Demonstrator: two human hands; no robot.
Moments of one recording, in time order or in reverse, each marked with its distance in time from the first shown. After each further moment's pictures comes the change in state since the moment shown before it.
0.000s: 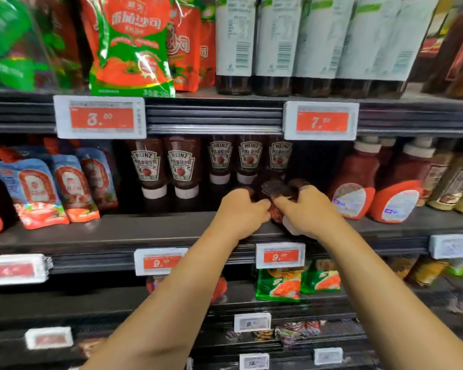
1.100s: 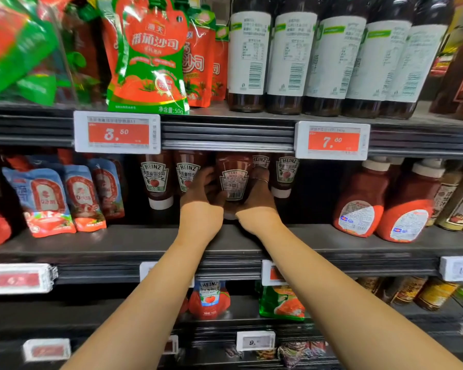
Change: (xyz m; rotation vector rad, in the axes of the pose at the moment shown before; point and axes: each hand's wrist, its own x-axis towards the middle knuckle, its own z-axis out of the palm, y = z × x) left_hand 0.020 -0.024 -0.064 0.030 0.453 0.371; right_hand 0.033 -0.073 0.080 0.501 0.069 -0.218
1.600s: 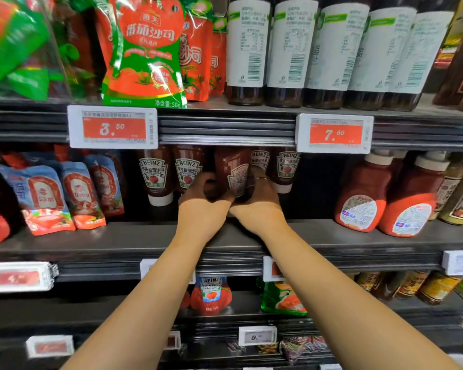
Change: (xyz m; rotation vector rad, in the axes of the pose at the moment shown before) left_hand -0.012 0.007 -0.007 0.011 -0.008 -0.090; right_hand -0.009 0.003 -0.008 -0.101 -0.007 -0.008
